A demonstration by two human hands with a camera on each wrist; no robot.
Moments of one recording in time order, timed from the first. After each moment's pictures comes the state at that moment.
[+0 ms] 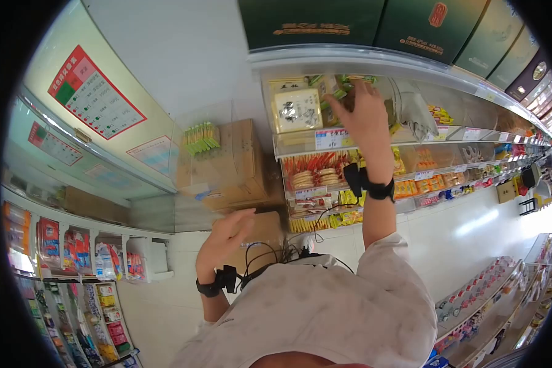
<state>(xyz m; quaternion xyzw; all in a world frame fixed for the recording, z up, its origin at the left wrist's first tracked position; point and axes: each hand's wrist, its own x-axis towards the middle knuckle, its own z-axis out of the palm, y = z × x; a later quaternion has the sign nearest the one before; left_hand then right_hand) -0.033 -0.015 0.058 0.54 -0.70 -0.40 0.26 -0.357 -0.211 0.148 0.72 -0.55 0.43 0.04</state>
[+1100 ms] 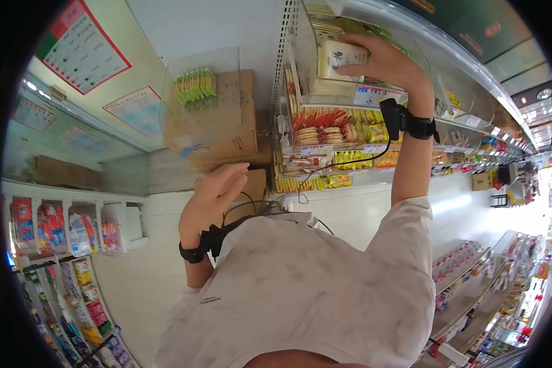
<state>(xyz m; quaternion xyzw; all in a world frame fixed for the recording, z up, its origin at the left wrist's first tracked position) 0.024 -0.009 0.049 0.50 -0.70 -0.41 0.31 -0.324 -0.233 0.206 0.87 -0.45 0.12 -0.18</state>
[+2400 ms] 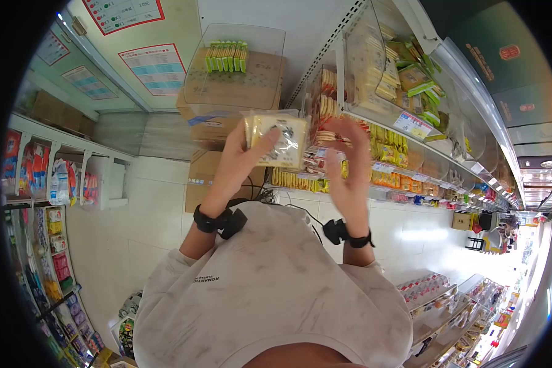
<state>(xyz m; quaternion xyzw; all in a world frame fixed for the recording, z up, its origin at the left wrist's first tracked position) 0.000 -0.028 0.050 0.43 -0.38 -0.57 0.59 -0.207 -0.052 0.092 0.72 -0.37 0.49 -0.33</state>
